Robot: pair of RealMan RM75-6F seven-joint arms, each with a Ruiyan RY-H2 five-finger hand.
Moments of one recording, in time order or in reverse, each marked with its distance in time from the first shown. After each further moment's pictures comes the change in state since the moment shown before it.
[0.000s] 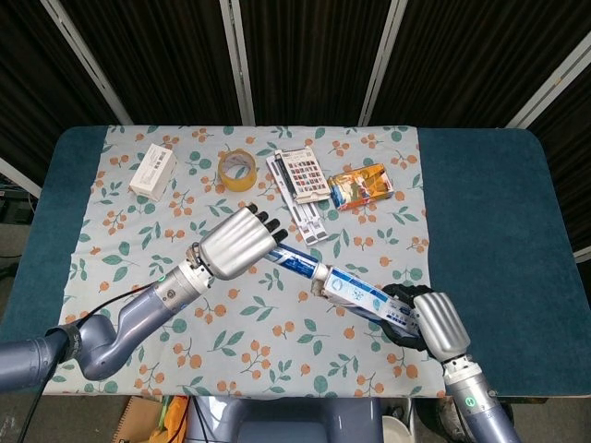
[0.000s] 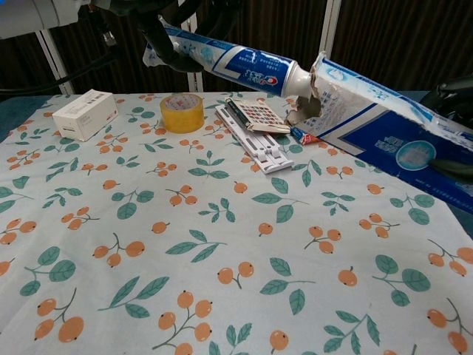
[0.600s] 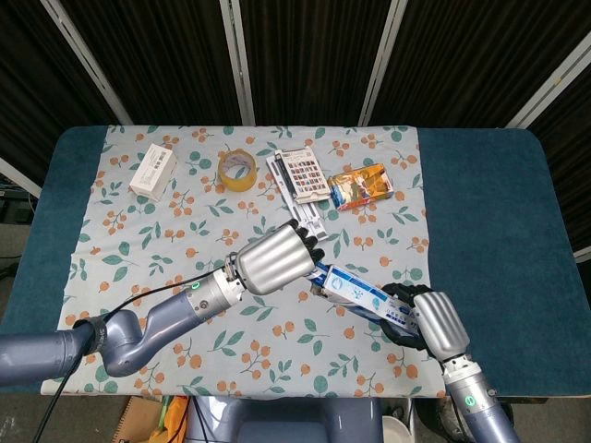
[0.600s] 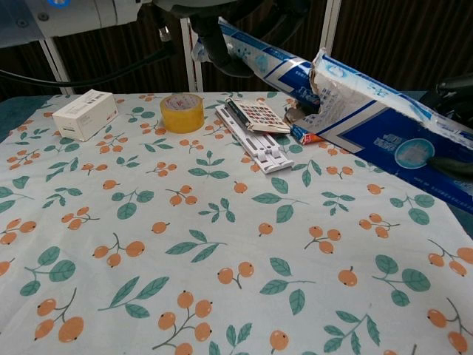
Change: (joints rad) left arm -0.109 -0.066 -0.015 -0.001 0.017 -0.046 0.118; right arm -0.001 0.003 0.008 -0.008 0.018 -0.004 0.019
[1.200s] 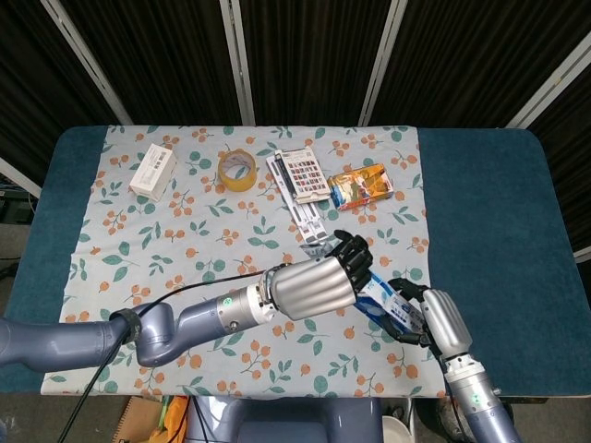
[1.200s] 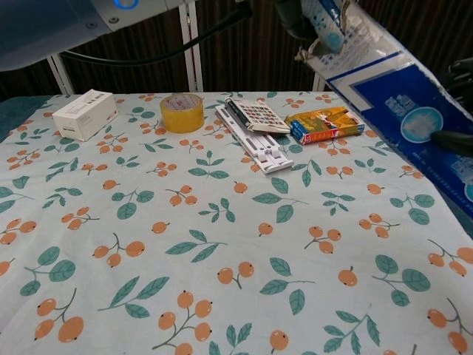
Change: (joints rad) left arm -0.093 -0.141 -0.013 0.135 0.255 0.148 0.152; right arm -0.011 0.024 0.030 -0.078 0.066 -0.003 0.186
